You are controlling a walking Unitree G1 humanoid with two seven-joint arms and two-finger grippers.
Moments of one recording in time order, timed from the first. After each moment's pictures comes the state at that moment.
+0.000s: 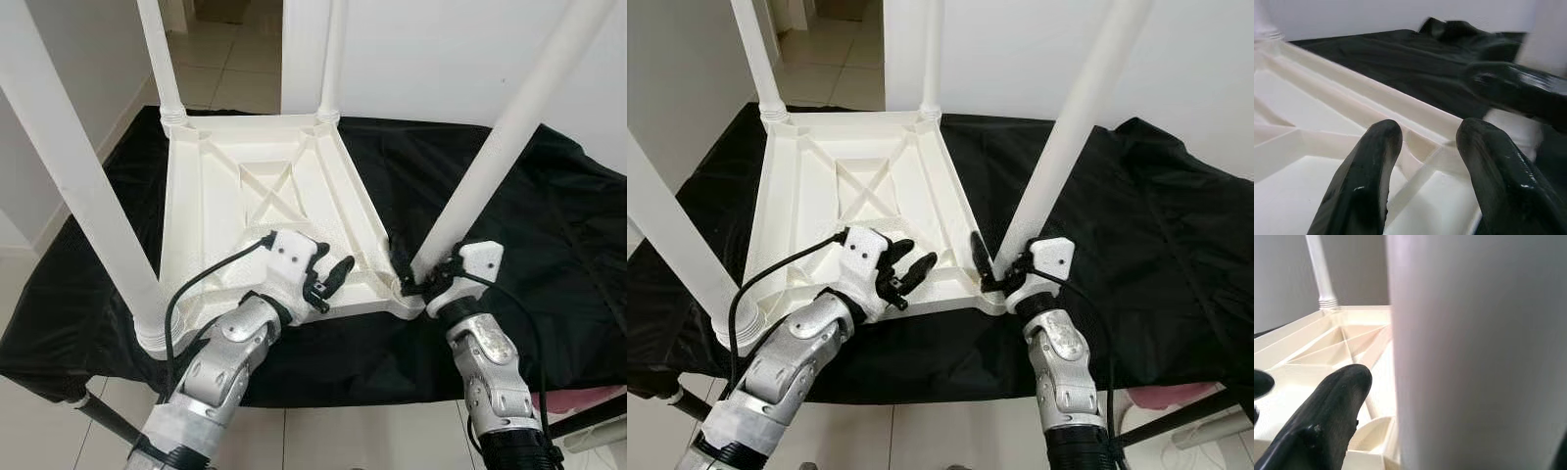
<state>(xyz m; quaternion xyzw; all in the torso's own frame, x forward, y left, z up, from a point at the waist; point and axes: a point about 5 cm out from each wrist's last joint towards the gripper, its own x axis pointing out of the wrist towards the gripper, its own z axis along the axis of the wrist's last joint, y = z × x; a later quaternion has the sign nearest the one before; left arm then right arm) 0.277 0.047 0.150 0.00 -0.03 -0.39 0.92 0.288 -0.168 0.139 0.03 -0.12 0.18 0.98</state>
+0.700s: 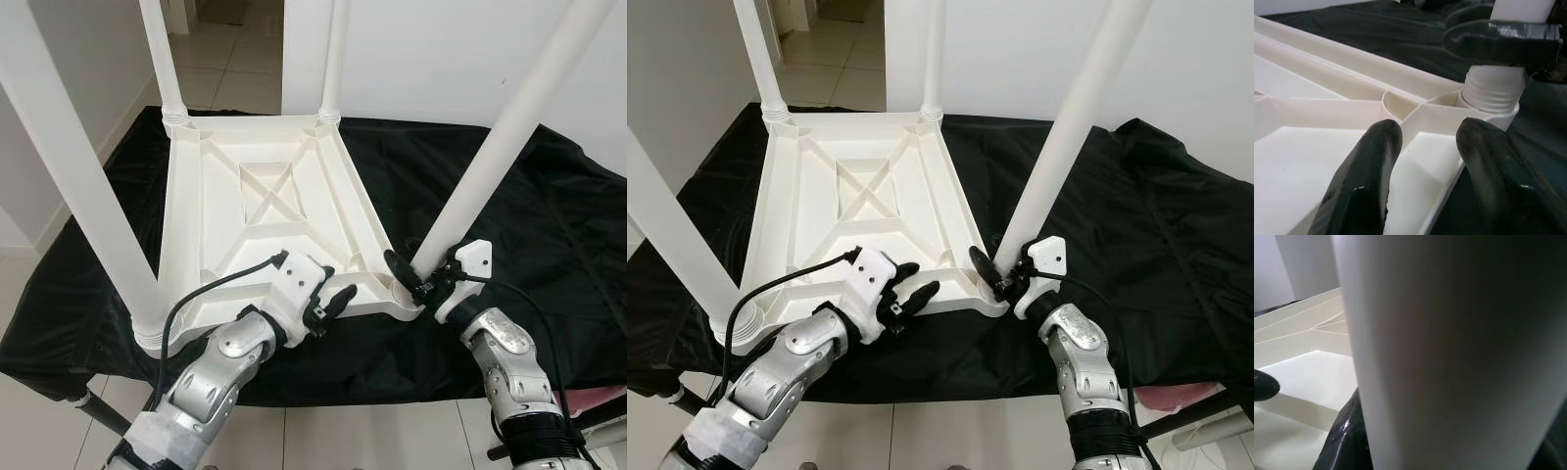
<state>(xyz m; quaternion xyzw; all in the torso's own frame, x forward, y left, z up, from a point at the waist) 0.263 0.049 0.131 0.03 0.00 -0.42 0.90 0.294 -0.182 0.131 -0.01 -0.08 0.26 0.96</state>
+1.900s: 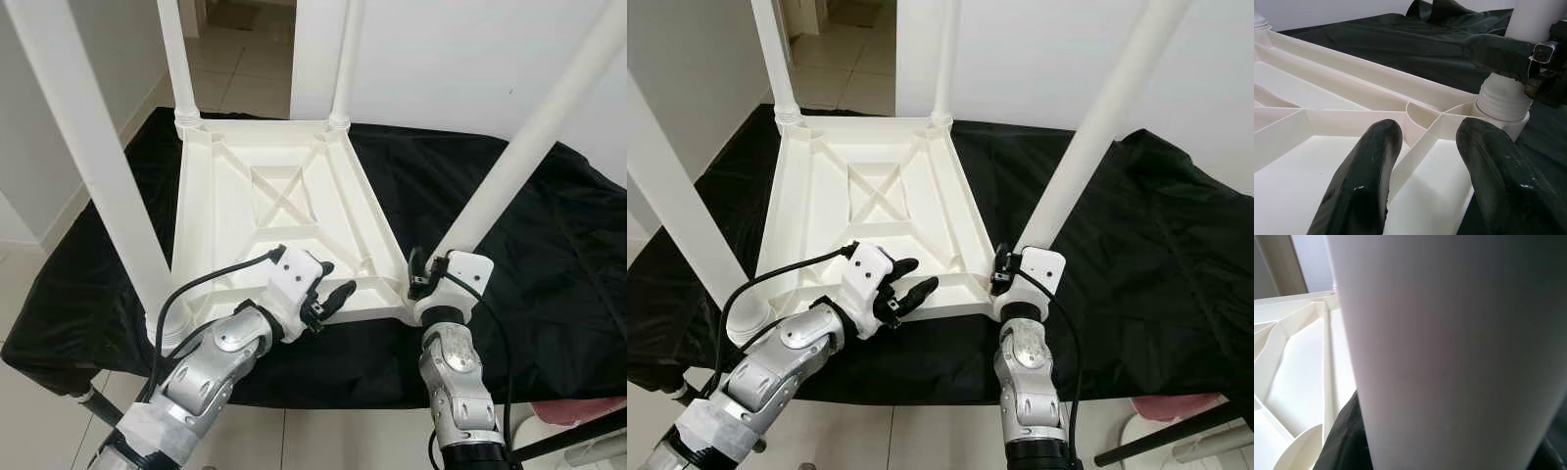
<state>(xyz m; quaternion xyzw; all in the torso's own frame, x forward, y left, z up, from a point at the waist) 0.267 0.050 0.140 0.03 -0.01 -0.44 0.90 0.278 -0.157 0.127 0.06 -0.07 -0.12 0.99</state>
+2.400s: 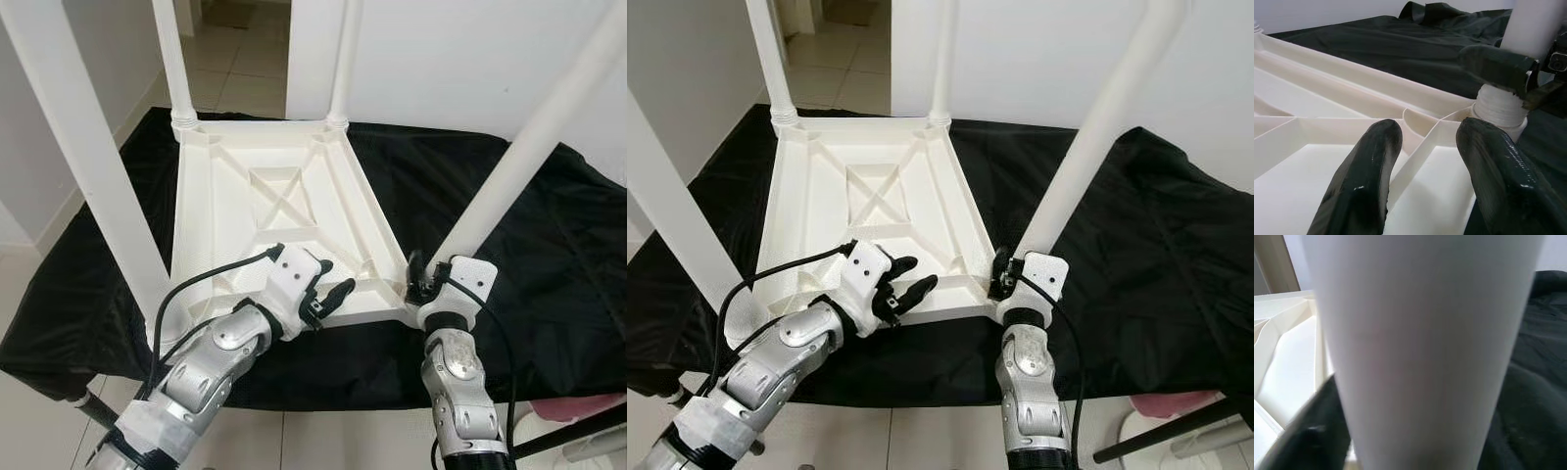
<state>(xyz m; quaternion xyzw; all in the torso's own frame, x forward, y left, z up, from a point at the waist) 0.268 0.049 0.142 0.02 -0.01 -0.44 0.90 0.272 -0.149 0.127 0.05 -0.07 -0.10 0.99</state>
